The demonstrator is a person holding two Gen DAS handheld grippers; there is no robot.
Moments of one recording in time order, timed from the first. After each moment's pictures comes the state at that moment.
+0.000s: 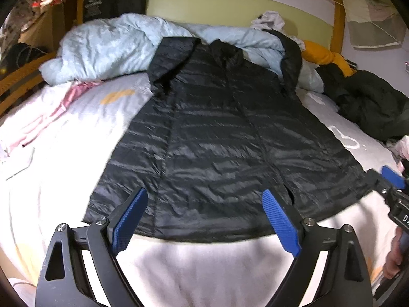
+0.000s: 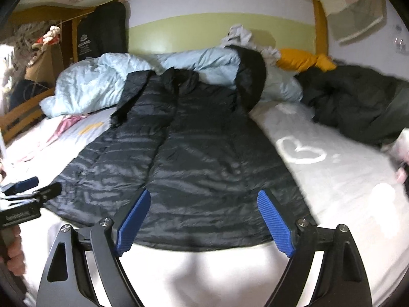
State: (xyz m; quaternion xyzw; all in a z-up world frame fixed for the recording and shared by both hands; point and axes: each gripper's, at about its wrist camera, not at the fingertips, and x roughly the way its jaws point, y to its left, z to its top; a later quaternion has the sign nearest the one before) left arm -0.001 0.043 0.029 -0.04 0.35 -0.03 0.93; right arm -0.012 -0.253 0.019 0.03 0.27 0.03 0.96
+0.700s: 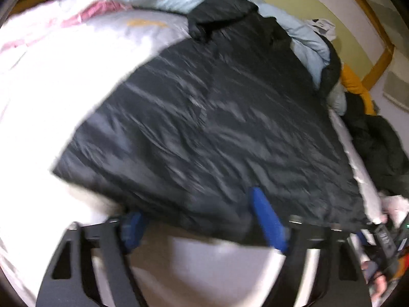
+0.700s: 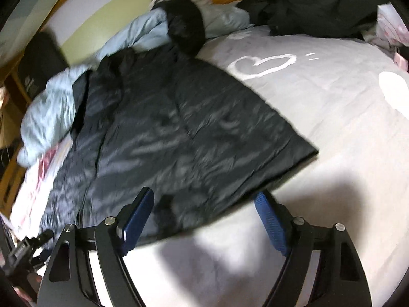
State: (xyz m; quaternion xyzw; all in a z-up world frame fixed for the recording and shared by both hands) left arm 0.029 0.112 -0.042 -0.20 0.42 0.01 0.88; right arm 0.026 -0.331 -0.078 0.23 0.34 -0.05 0.91
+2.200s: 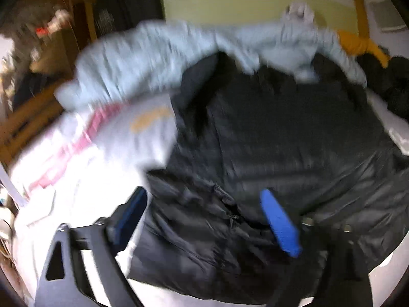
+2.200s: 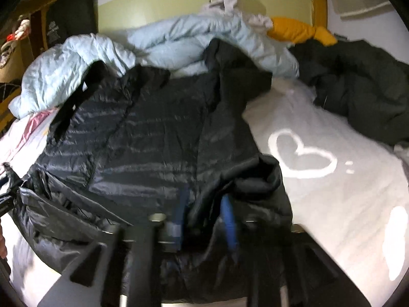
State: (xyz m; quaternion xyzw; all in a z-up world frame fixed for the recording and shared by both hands) left arm 0.096 0.087 0.029 0.06 0.29 0.08 0.95; right arm 0.129 -0.304 0.004 0.03 0.33 -0.02 0.94
